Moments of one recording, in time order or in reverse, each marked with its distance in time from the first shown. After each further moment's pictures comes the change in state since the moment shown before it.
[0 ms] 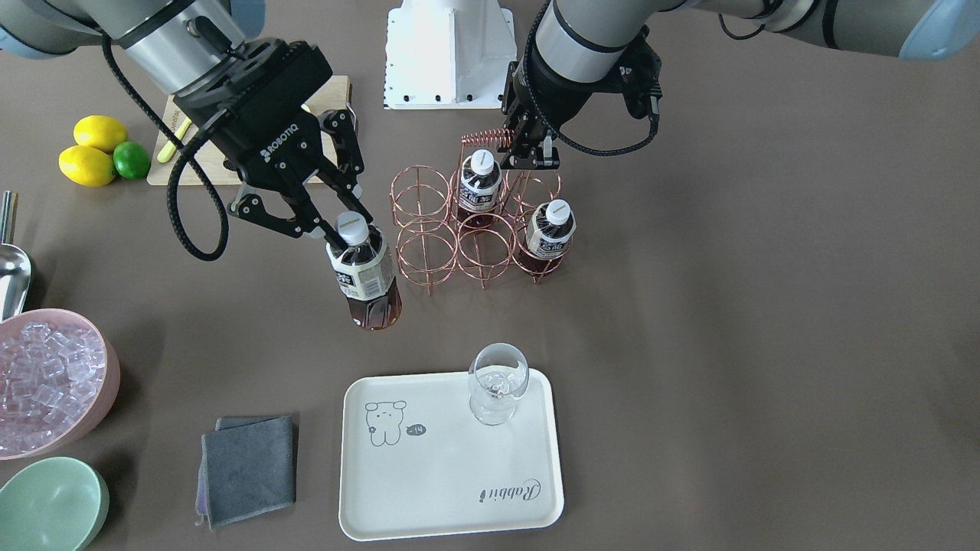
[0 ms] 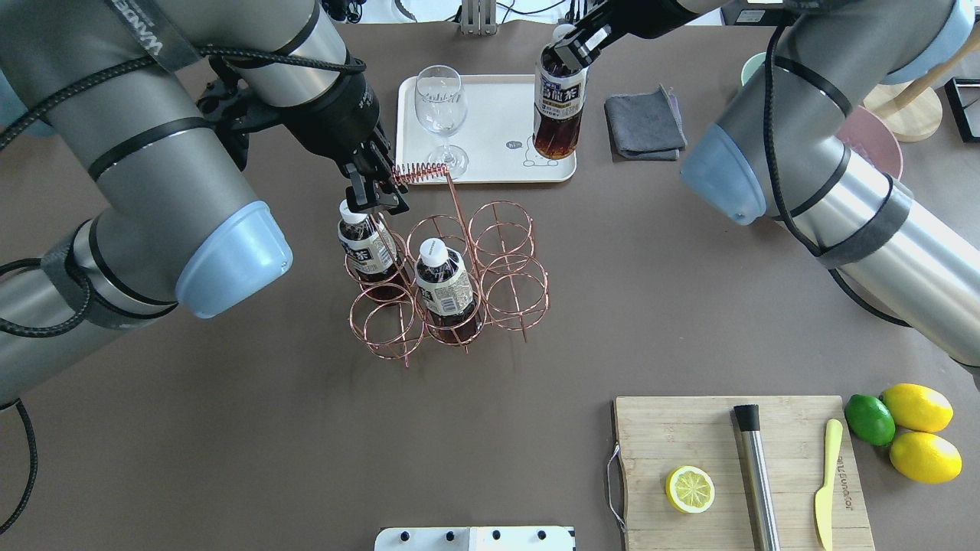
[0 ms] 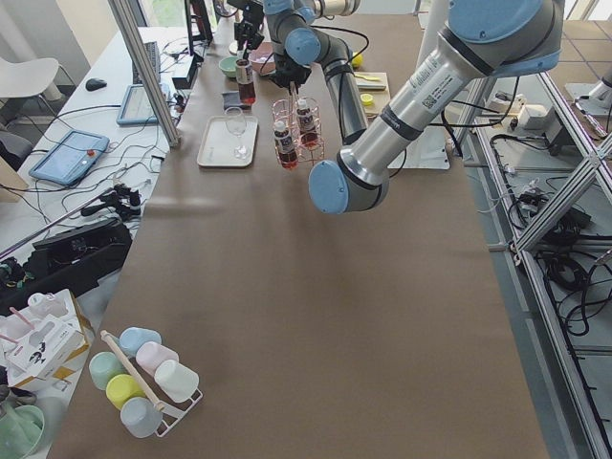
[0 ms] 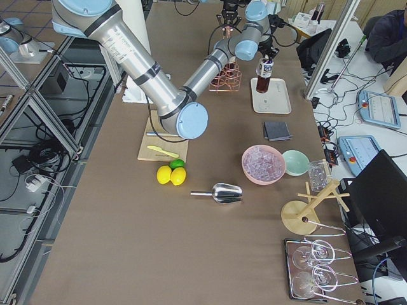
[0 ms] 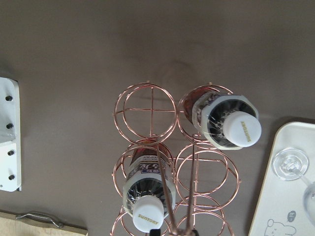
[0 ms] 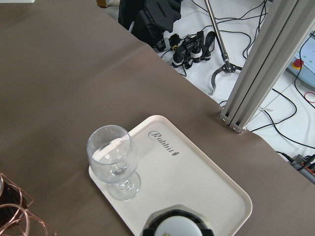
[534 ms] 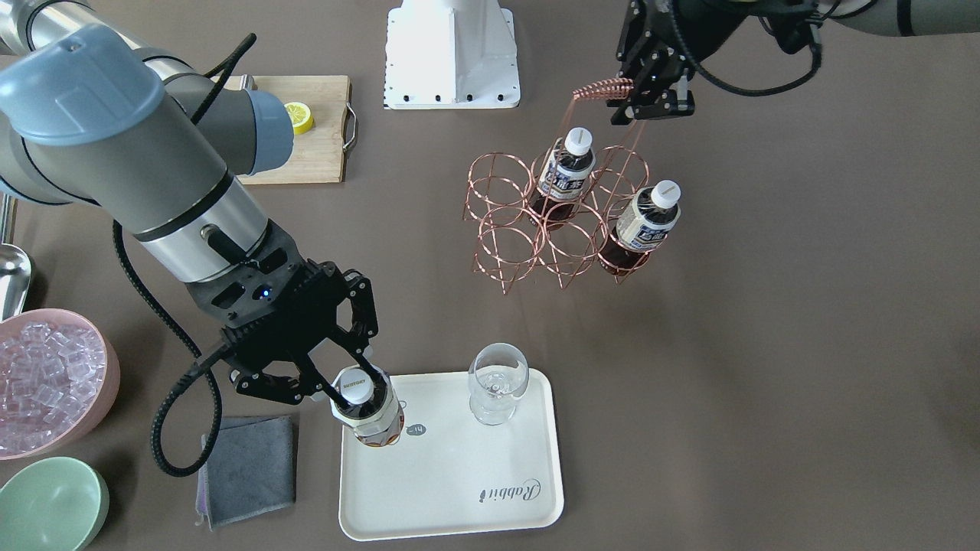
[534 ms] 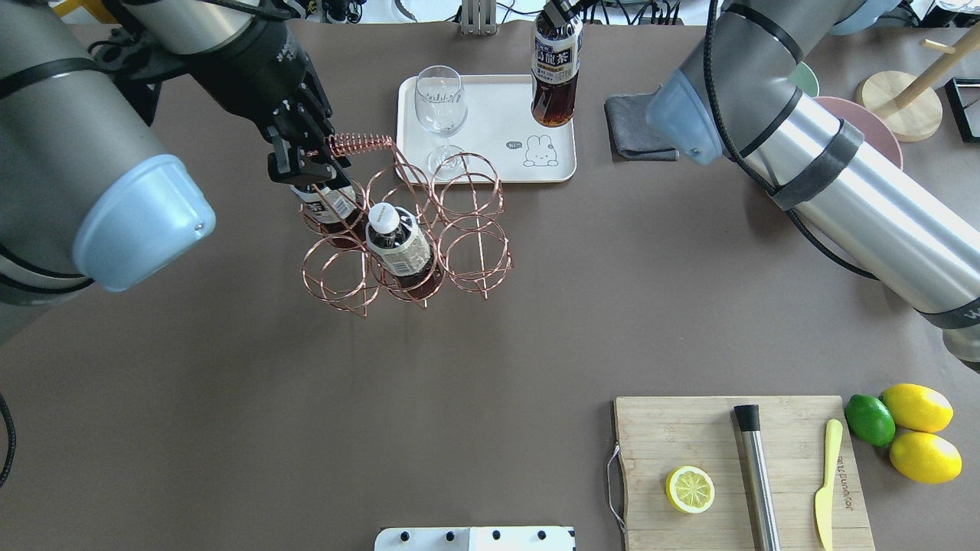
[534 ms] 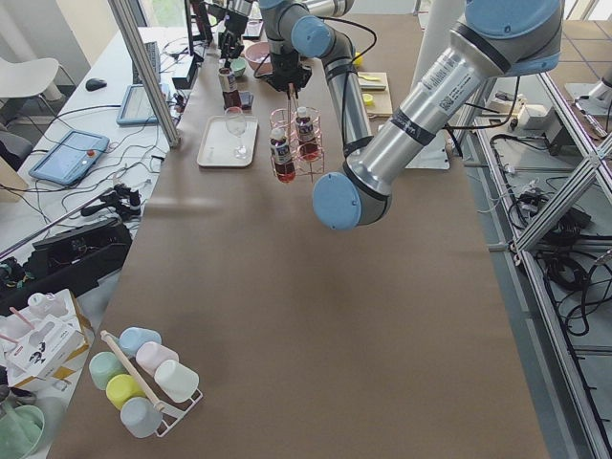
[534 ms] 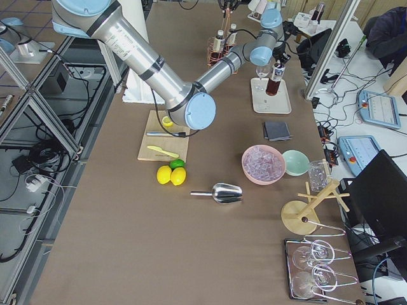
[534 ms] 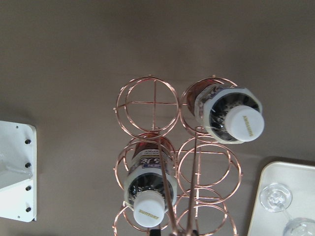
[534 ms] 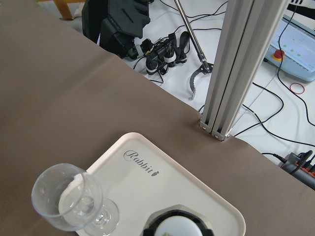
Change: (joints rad) left arm -0.145 0.095 -0.156 0.224 -0.085 0.205; right arm 0.019 0.096 -0.249 0.152 0.000 0.122
